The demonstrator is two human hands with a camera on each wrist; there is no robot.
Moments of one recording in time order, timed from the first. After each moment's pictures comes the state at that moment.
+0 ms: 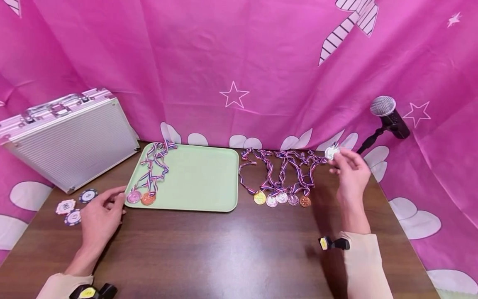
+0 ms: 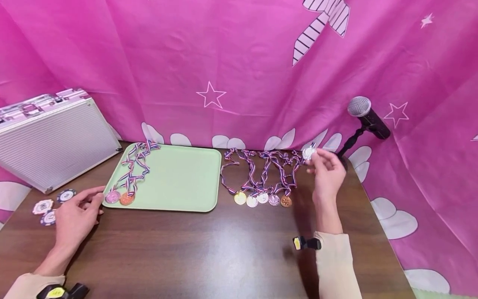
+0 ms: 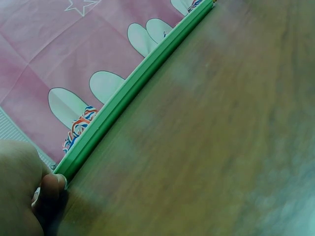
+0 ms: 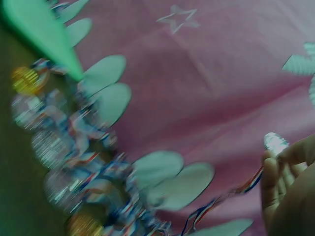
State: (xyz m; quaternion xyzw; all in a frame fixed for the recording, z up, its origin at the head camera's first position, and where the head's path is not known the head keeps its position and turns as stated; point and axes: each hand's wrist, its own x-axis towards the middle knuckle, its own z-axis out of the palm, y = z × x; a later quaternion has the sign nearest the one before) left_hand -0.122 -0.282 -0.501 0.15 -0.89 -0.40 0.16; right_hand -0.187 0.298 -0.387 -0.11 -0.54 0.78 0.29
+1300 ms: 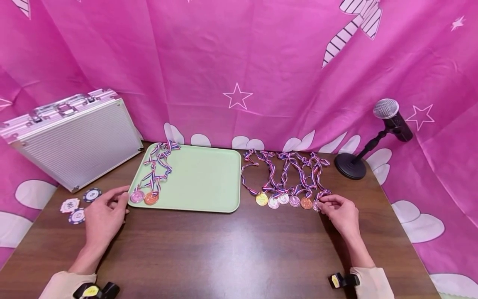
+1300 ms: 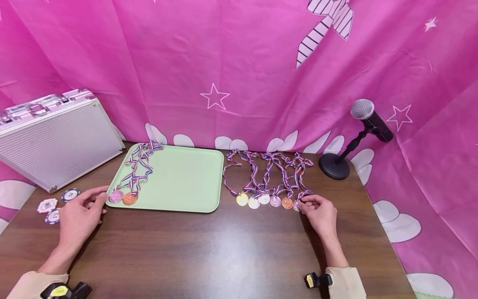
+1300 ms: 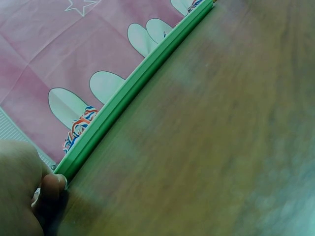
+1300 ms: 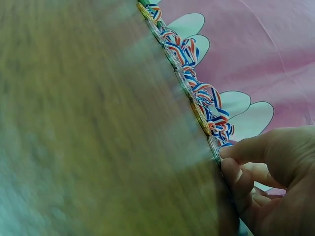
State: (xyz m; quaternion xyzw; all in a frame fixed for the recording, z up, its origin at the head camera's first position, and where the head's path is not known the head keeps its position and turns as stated) left_hand -0.121 -0.282 -0.501 0.15 -0.89 -0.39 0.16; right_hand -0.127 0.337 -0.478 -0.13 -0.90 0.41 0.07
